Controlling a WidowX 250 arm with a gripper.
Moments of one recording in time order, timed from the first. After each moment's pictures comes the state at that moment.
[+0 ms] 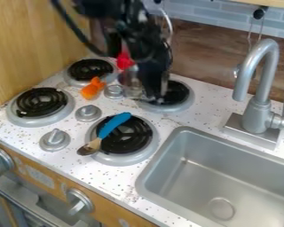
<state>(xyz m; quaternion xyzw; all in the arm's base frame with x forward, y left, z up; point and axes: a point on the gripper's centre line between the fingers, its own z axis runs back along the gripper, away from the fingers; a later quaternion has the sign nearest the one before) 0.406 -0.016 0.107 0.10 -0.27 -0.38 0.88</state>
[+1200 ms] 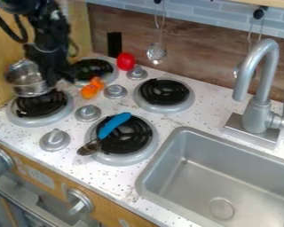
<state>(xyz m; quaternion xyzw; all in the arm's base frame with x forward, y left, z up) 0.327 0.240 0.094 0.21 -0.18 0.11 0.95</state>
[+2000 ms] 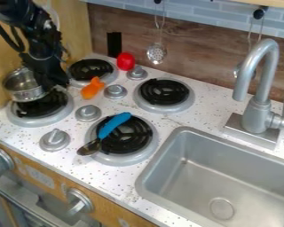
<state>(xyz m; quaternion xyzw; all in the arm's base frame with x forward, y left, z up) 0.336 0.266 0.068 0.20 -0.18 0.10 0.96</state>
